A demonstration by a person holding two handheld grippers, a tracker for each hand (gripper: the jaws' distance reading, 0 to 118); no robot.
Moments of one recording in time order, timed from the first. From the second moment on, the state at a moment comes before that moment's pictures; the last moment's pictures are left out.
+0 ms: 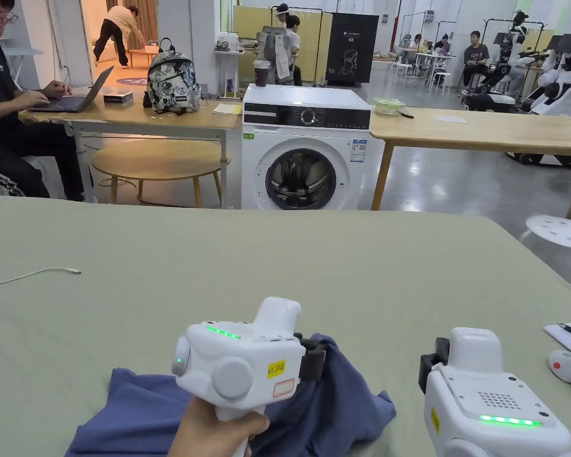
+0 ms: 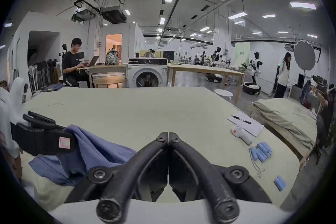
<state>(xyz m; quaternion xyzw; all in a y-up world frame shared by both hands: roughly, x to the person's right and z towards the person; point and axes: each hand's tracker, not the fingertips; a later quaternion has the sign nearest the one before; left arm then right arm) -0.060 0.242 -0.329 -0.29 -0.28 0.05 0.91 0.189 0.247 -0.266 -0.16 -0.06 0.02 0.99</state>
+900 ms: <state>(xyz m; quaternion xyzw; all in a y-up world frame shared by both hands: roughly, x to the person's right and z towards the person) -0.265 0.224 -0.261 -0.30 -0.02 0.11 0.95 0.127 0.258 -0.278 -0.15 0.02 0.00 0.99</state>
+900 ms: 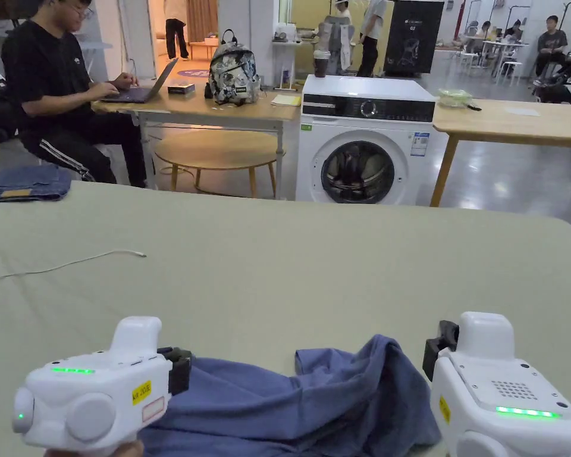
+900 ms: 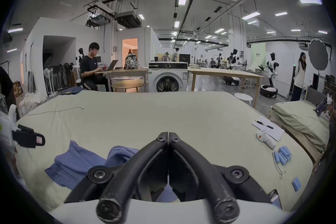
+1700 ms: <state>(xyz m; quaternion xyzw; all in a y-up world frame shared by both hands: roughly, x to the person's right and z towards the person) -0.299 0.129 -0.455 -0.54 0.04 0.05 0.84 0.153 0.222 -0.312 -0.20 -0.02 0.01 0.98</state>
